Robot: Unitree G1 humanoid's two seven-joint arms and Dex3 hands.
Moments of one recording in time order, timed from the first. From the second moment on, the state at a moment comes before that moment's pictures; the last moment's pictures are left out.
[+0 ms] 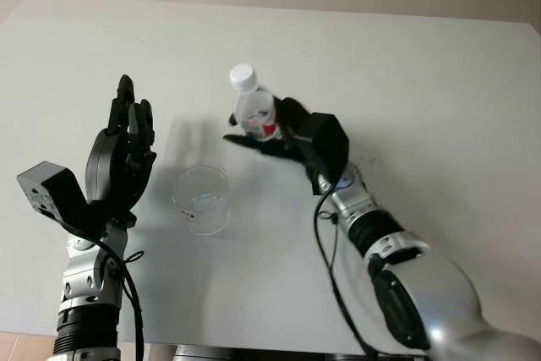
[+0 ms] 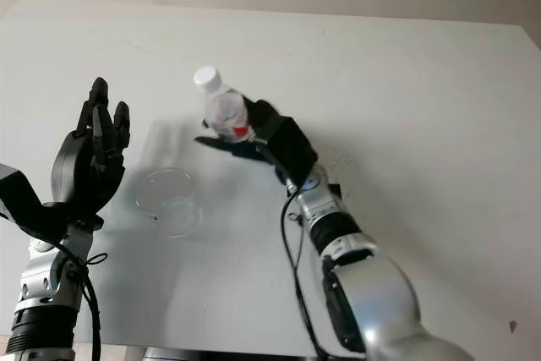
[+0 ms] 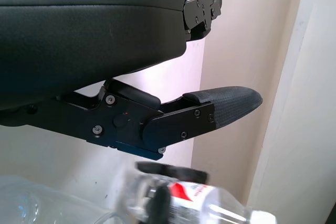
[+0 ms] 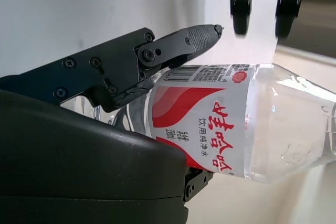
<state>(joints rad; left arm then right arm) -0.30 0.21 0.28 0.24 -0.34 -0.07 -0.30 -0.94 -0.10 0.08 1.17 -0.22 -0.53 0.09</state>
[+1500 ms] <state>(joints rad) -0.30 0.20 0.28 0.25 -0.34 -0.07 -0.29 -1.18 -0.31 0.66 1.17 -1.01 -0.64 -0.97</state>
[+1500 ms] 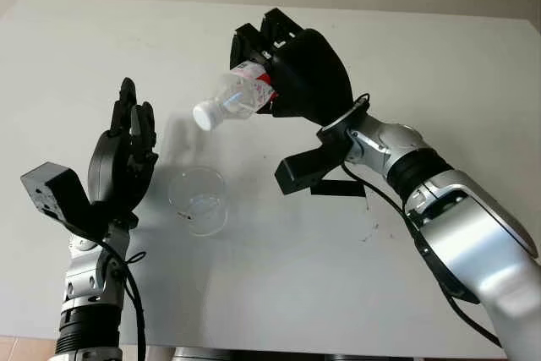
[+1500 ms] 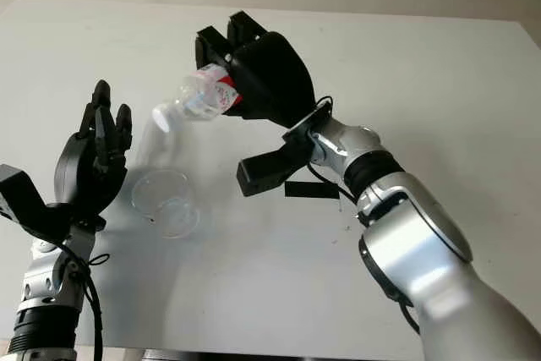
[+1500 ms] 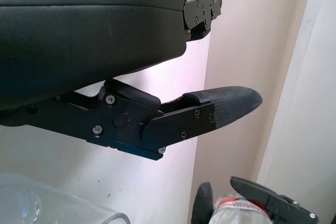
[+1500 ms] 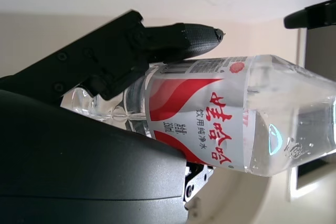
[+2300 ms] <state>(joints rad) -0.30 0.20 0.28 0.25 -0.34 -0.08 -0.29 -1.29 -0.33 0.87 1.18 -1.21 -0.59 -1.20</state>
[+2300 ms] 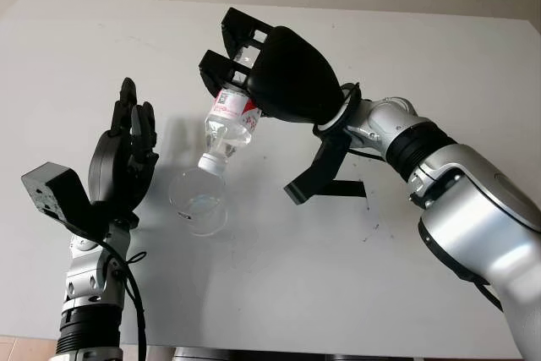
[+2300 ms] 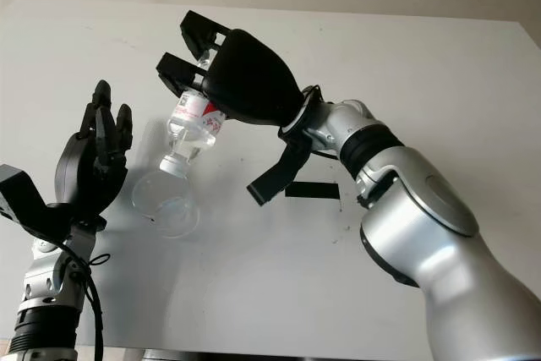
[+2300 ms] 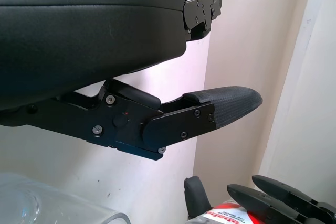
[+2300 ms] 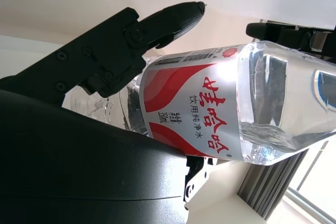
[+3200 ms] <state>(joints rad) -0.31 0.20 0.27 0.26 -0.34 -0.09 -0.29 -1.26 -0.31 0.75 1.18 -0.97 -0.73 -1.03</state>
